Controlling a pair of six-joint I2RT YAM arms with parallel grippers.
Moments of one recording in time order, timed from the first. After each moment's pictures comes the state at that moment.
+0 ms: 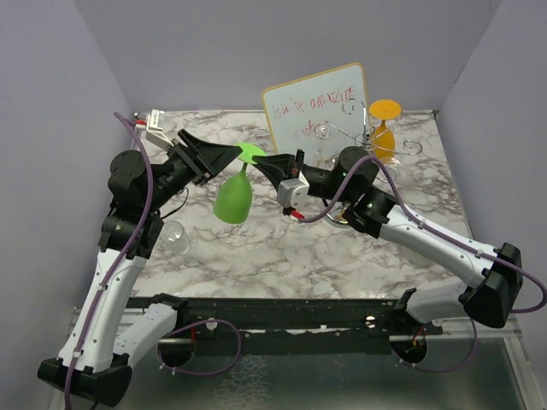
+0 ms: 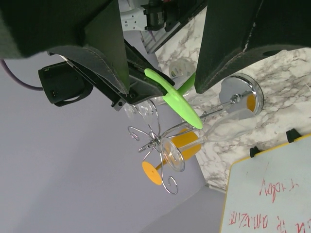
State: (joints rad) left arm -0.27 0.87 1.13 -0.19 0.46 -1.01; right arm 0.88 1.33 1.18 0.31 -0.50 -1.01
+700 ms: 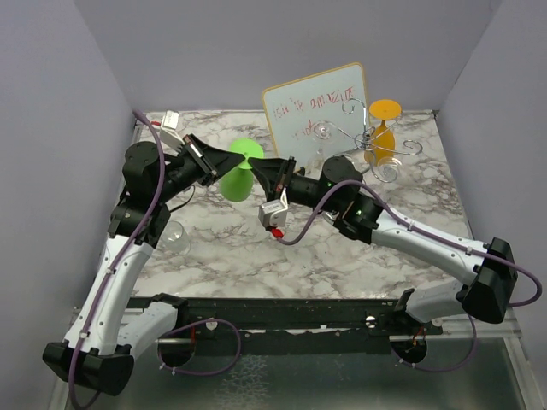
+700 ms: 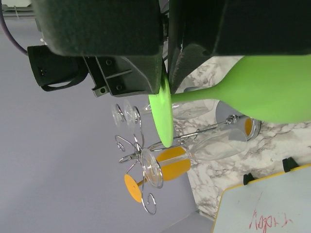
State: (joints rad) left arm -0.27 0.94 1.11 -0.21 0.52 -1.03; right arm 0.95 1.37 1.15 0.30 -0.36 -1.35
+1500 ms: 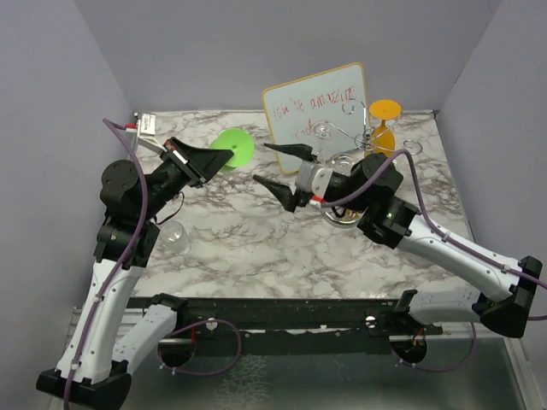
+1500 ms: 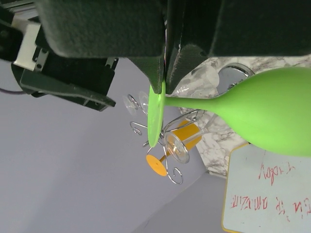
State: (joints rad) left arm -0.26 0.82 1.10 -0.16 0.43 -0.98; right arm 0.97 1.22 1.18 0.27 -0.37 -0.76
